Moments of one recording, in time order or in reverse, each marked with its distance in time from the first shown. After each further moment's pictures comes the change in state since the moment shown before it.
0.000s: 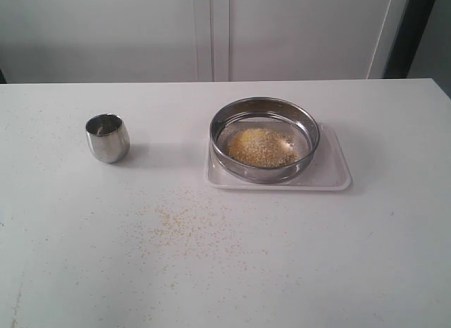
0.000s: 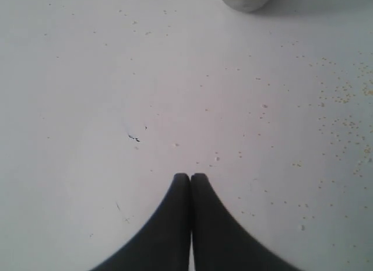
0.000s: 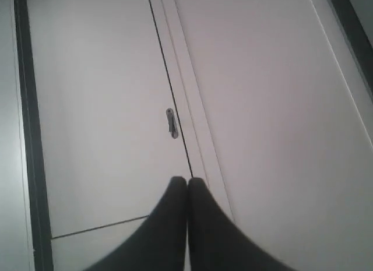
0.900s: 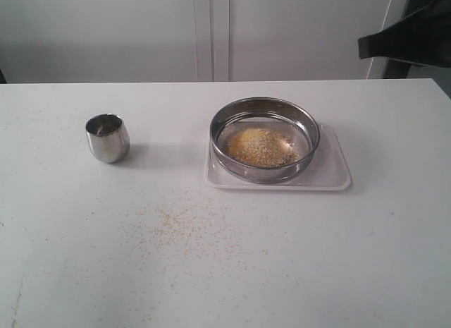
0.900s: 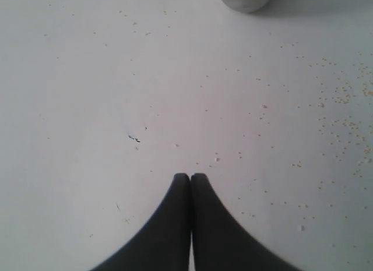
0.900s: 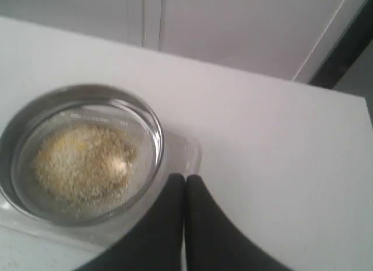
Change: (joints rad) left arm 0.000 0.000 0.000 0.000 -0.002 0.000; right arm 0.042 1.095 -0.785 -0.081 0.864 -0.325
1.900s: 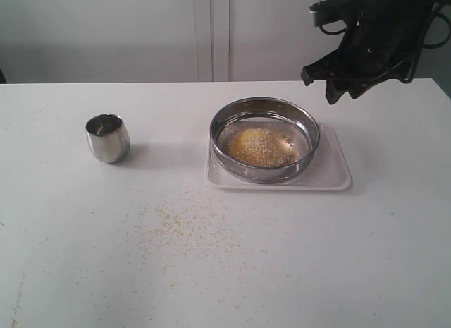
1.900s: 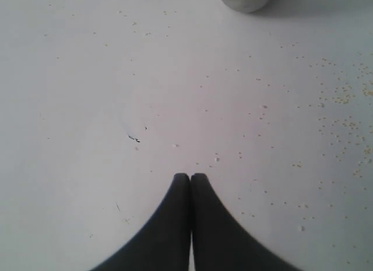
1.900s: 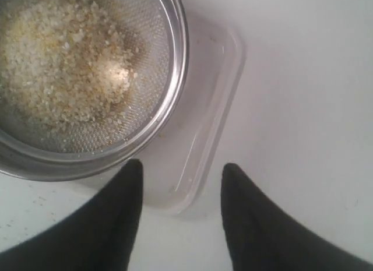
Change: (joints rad) left arm 0.000 0.000 0.000 0.000 0.000 0.000; right arm 0.000 0.634 -0.638 0.118 0.565 -0.143
